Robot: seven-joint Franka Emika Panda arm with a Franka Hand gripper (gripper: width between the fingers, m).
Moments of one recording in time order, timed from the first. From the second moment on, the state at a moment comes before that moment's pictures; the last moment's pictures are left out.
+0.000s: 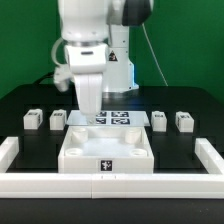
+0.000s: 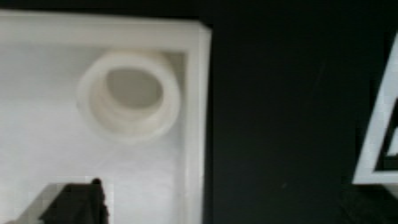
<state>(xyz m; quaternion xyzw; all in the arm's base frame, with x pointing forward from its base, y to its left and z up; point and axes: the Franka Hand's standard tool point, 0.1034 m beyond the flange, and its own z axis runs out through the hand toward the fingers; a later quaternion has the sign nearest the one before) 0.439 -0.053 0.043 -0.70 -0.71 0.03 0.07</state>
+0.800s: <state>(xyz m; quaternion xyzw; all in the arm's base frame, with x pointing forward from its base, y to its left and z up) 0.441 -0.035 0.013 -0.72 -0.69 0.02 0.06</state>
